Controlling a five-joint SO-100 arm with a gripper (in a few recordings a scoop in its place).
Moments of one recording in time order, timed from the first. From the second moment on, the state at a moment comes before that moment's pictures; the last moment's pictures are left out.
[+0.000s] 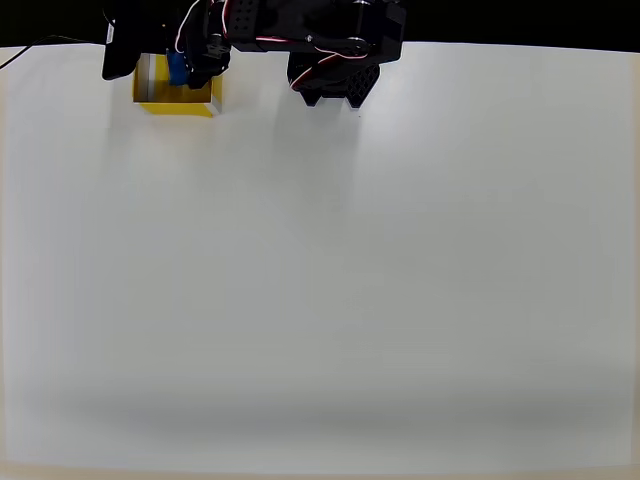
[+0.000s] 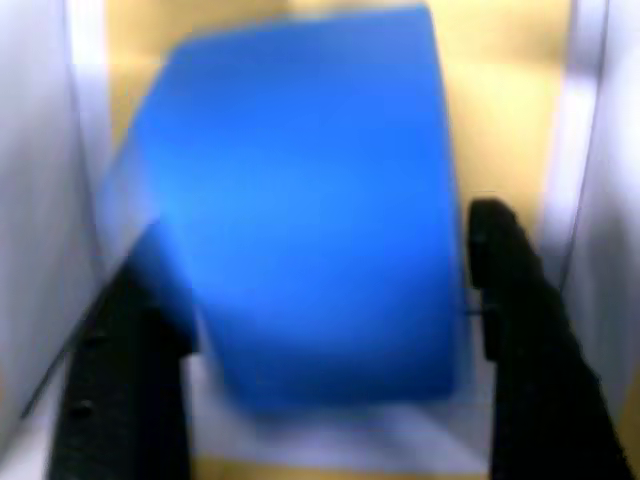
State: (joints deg) arm 95.5 128.2 149.1 44.0 -108.8
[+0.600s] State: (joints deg) arm 97.6 139.1 149.8 50.2 -114.2
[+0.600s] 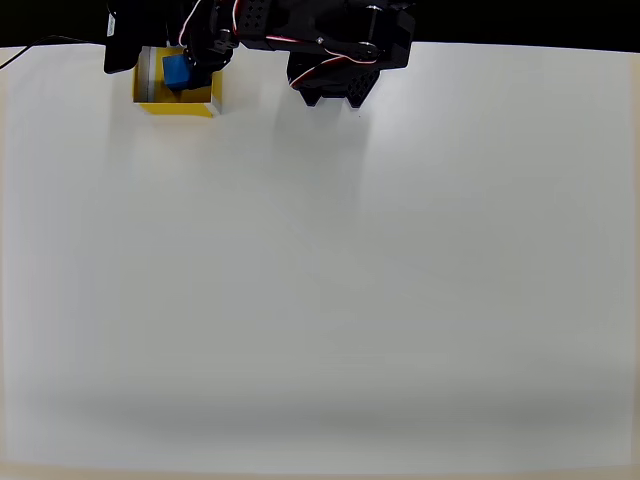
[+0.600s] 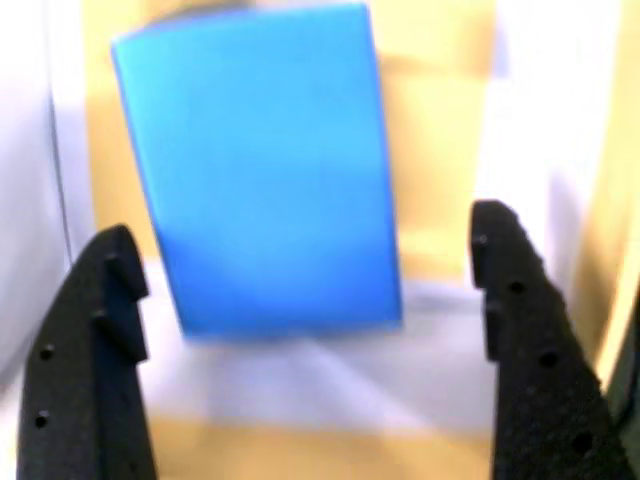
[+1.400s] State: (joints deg) arm 60.6 166.6 136.3 82.1 -110.3
